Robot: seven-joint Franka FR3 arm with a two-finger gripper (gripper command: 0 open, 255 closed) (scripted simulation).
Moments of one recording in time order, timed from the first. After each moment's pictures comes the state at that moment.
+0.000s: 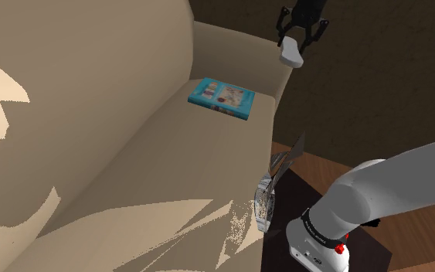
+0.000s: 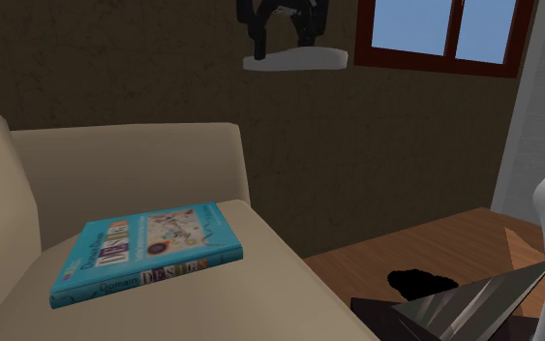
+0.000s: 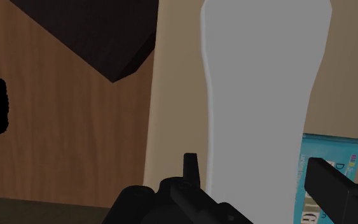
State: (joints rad) arm -0.16 -0.38 -0.06 -1.80 0.00 1.45 0.67
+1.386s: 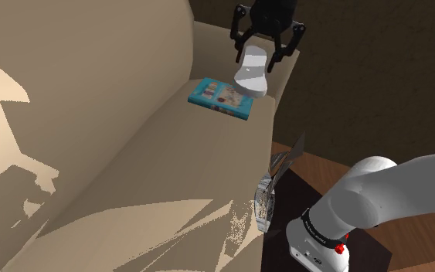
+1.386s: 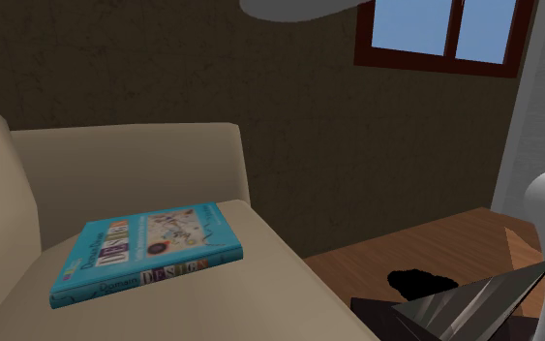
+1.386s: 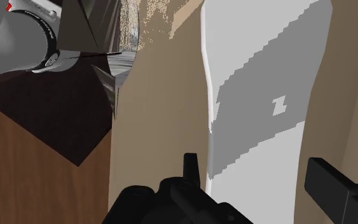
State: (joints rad) arm -0.03 -0.55 0.32 -1.90 0.17 1.41 1.18
